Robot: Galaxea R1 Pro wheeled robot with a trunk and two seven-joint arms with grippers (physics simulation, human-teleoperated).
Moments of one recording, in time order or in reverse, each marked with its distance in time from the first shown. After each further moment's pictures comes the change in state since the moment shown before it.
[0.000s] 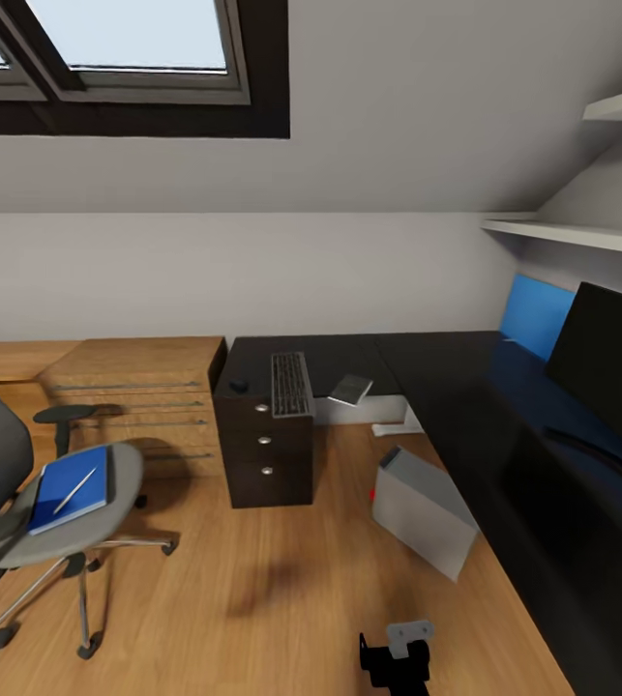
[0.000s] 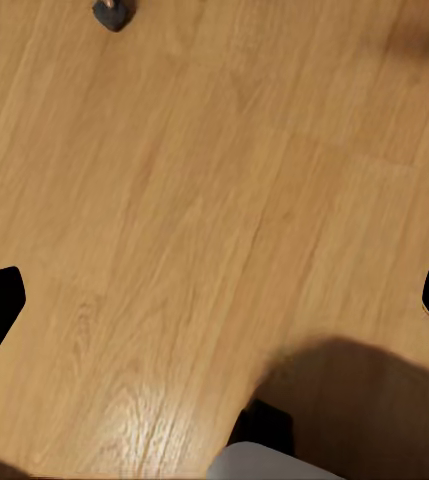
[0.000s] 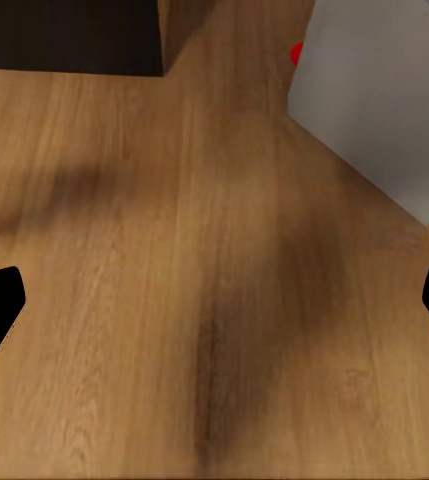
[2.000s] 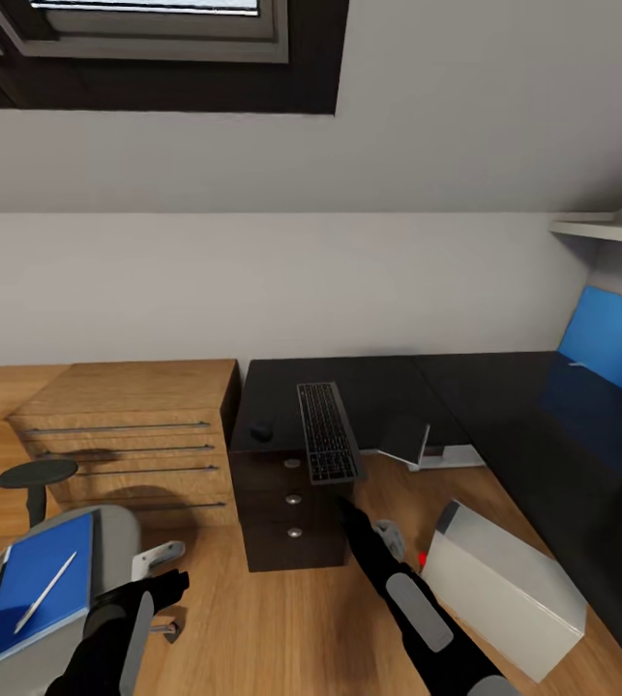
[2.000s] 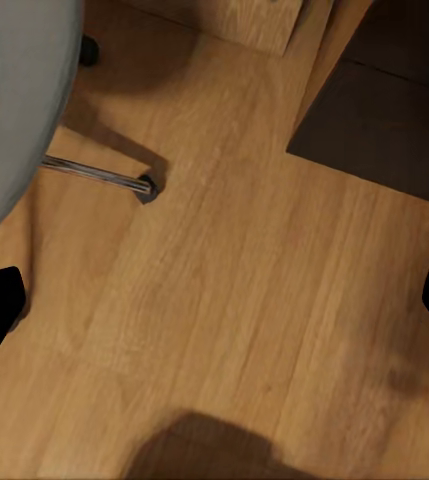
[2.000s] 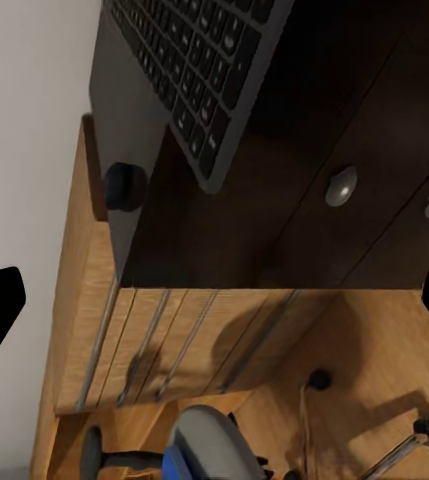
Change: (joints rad) left arm -0.140 -0.154 -0.043 -0.700 0.025 0.690 0.002; right arm -0.002 -0.049 -0.063 -0.676 -1.140 0.427 0.289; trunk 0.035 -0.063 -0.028
